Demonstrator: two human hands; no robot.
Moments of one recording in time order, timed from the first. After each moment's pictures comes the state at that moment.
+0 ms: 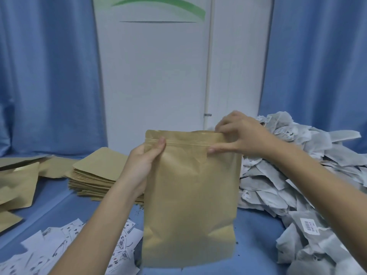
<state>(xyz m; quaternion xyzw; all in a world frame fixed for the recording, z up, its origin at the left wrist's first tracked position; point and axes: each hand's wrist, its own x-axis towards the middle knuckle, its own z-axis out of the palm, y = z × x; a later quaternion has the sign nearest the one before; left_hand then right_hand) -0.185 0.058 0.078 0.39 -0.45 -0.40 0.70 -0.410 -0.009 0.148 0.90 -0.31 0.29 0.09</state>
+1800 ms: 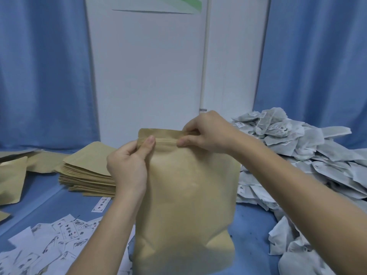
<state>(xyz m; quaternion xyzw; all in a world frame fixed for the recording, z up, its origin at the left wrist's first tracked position) -0.192 0.055 0.056 0.40 -0.38 -0.13 0.83 -0.352 0.003 0.151 0.92 -0.32 0.23 0.05</state>
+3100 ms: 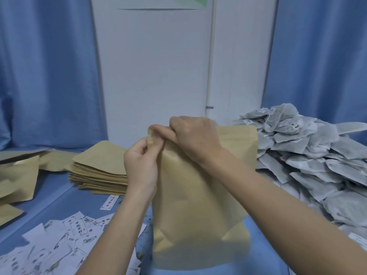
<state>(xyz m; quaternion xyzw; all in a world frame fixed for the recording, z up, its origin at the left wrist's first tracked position) -0.209 0.061 0.062 0.38 -0.39 -0.21 0.81 -0.299 0.010 0.115 0.78 -0.23 0.51 0.29</state>
